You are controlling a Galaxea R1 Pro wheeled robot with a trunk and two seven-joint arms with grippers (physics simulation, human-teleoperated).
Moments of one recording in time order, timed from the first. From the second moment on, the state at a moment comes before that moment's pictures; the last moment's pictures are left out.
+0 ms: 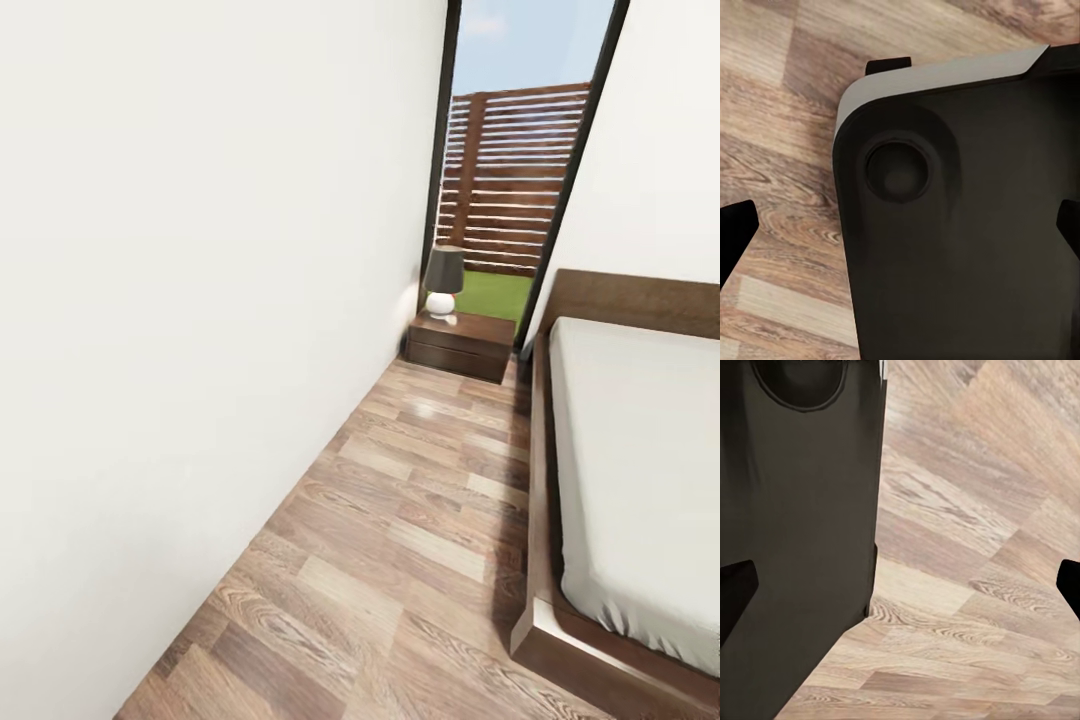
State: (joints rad) left arm -0.05 0.00 -0.45 -0.14 0.34 -0.05 0.13; right arm -0.09 0.03 0.10 0.01 -0.01 0.11 -0.29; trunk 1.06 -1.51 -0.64
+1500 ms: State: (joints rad) left arm -0.05 0.00 -0.45 -0.14 0.34 -0.05 0.13; right arm -0.09 0.03 0.10 0.01 -0.01 0.11 -0.29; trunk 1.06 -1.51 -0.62
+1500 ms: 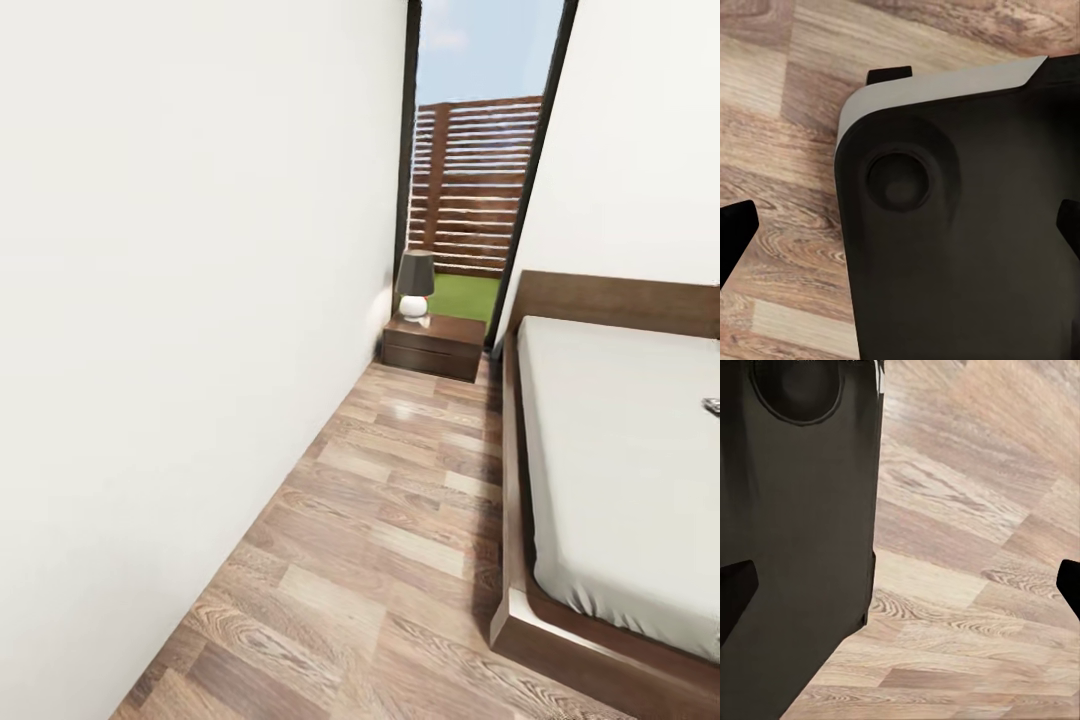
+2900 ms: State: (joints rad) left arm -0.05 0.00 -0.45 -0.14 0.34 -0.05 0.13; right arm -0.09 0.03 0.10 0.01 -0.01 0.11 -0.29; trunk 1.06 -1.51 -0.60
